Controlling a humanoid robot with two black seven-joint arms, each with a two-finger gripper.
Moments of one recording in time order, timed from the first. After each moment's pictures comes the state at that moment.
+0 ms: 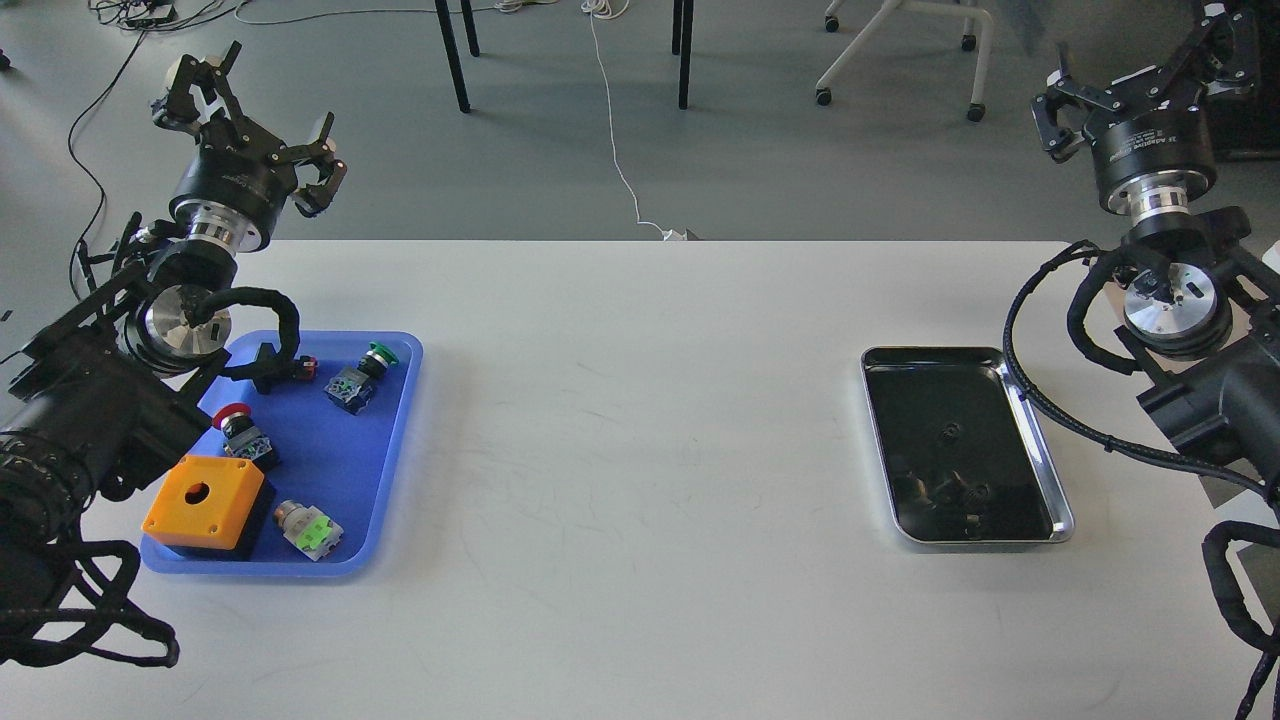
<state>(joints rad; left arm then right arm) -0.89 0.29 -0.71 -0.41 -0.19 -0.46 -0.36 0.91 -0.34 0.76 0.47 0.24 0.44 0.47</state>
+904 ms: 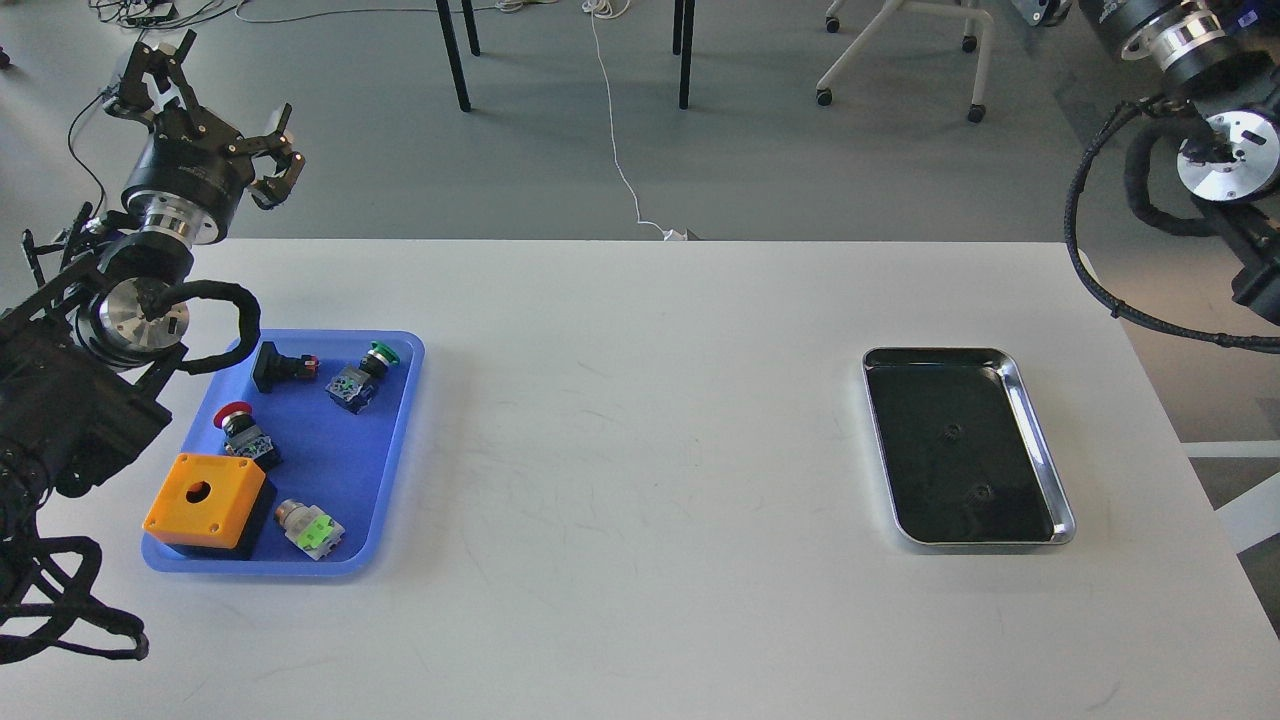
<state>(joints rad) -0.92 0.36 -0.70 -0.41 -0.18 -0.46 -0.35 1.39 -0.50 0.06 0.59 0.15 0.48 0.47</state>
